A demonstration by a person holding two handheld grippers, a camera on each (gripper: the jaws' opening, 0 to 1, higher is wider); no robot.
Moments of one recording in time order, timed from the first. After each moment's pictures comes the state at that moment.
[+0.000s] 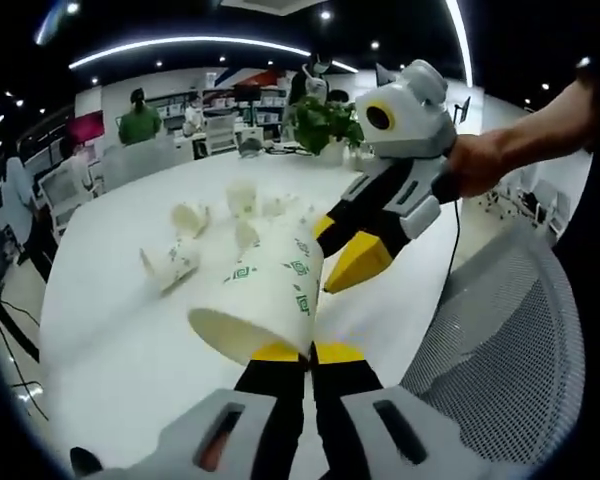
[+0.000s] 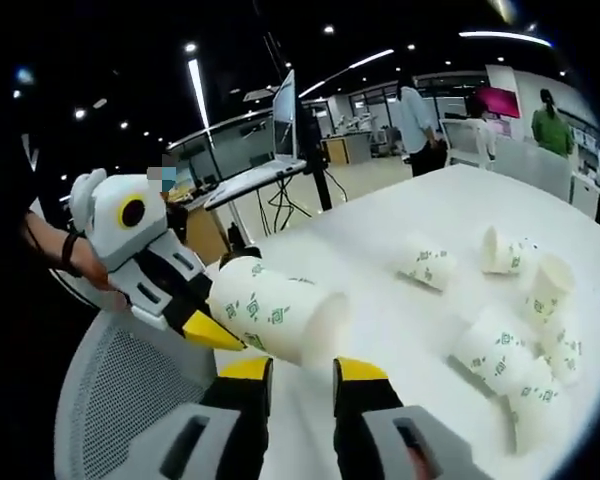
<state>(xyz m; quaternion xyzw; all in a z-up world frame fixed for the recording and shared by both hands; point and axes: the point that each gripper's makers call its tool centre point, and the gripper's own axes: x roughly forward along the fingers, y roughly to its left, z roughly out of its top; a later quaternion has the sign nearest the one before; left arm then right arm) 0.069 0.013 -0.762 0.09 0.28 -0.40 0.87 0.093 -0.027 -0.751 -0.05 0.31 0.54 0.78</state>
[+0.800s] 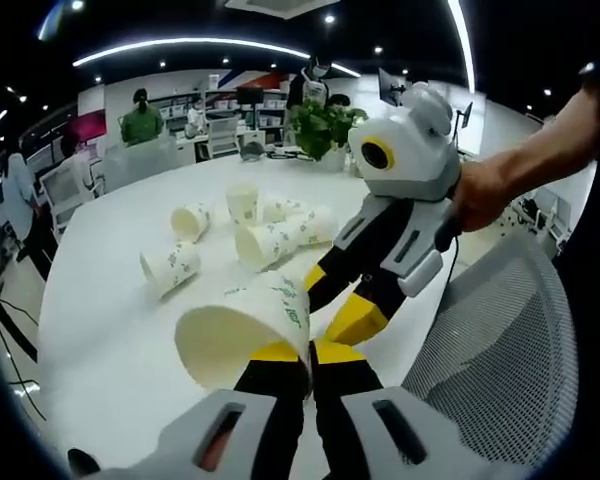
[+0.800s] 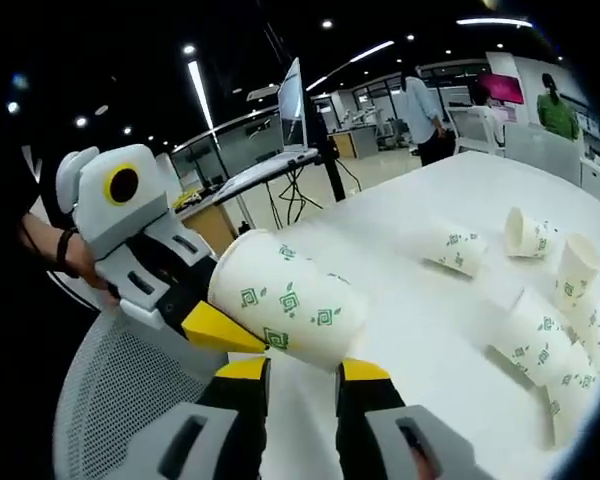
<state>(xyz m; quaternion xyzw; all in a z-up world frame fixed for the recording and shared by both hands) 0.075 0.006 -0.750 0.08 0.27 -0.40 0.88 0.076 0.004 -0.773 -0.03 0.33 0.56 0.76</state>
